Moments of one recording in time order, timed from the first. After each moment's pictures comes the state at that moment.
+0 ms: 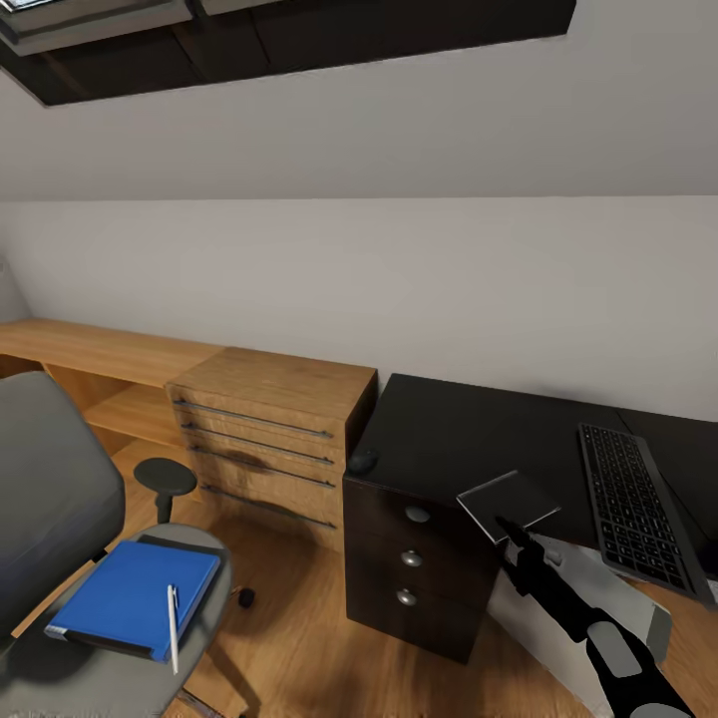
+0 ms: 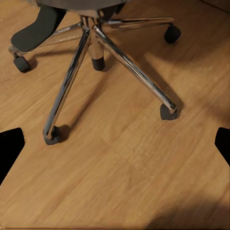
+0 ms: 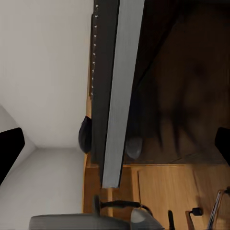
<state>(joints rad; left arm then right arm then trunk) -0.05 0.06 -0.07 -0.02 0.50 -0.90 -0.01 -0.50 -0.12 -0.55 -0.52 -0.73 0.59 0.79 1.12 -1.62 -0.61</state>
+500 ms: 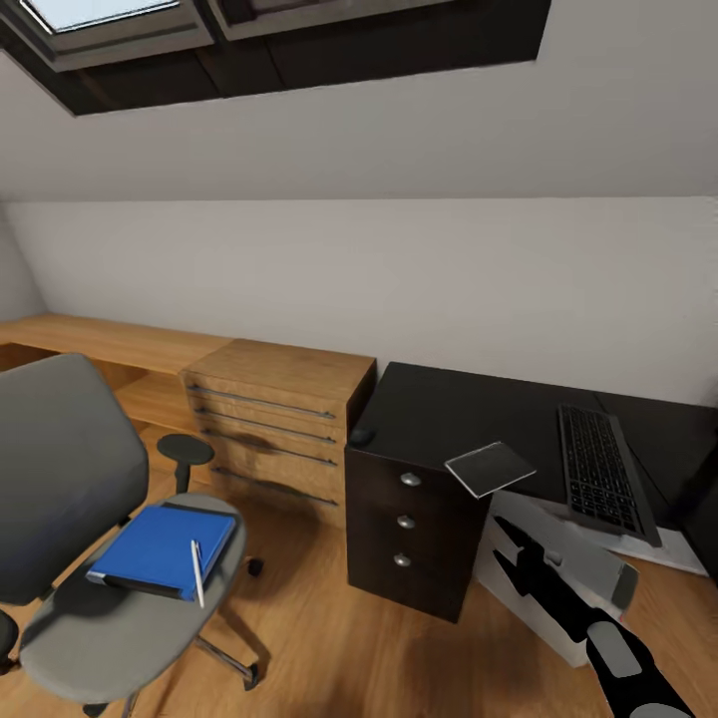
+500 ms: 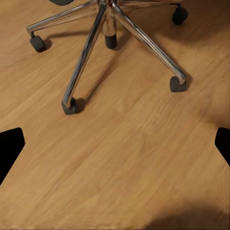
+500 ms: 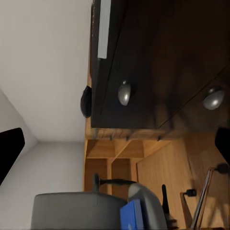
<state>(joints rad) -0.05 0.06 -0.07 -0.02 0.50 -0.89 -0.01 -0.50 -0.12 -0.55 -0.52 -0.73 0.59 0.79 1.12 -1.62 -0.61</state>
